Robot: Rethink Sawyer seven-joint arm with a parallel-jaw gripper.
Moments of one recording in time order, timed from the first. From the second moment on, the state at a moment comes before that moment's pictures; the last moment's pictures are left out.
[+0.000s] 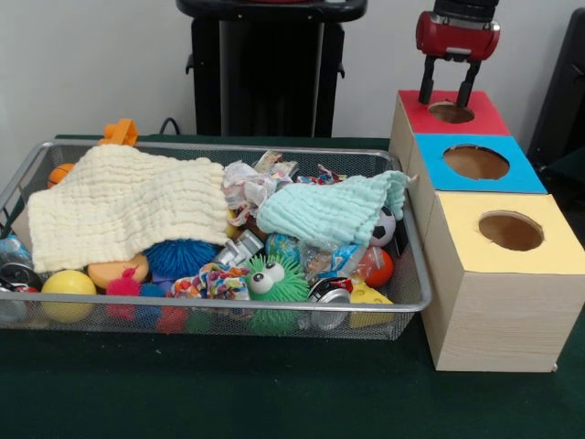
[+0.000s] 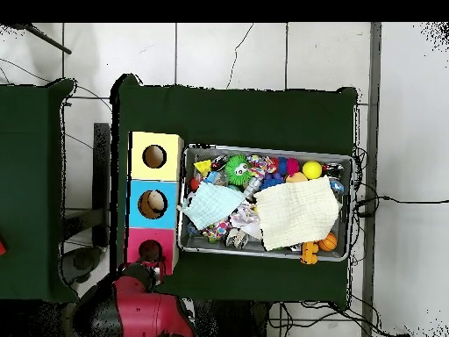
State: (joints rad) arm 0.35 -0.79 -0.21 2.17 0.22 0.08 1.67
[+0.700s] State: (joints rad) arm 0.35 -0.79 -0.20 2.18 0.22 0.08 1.67
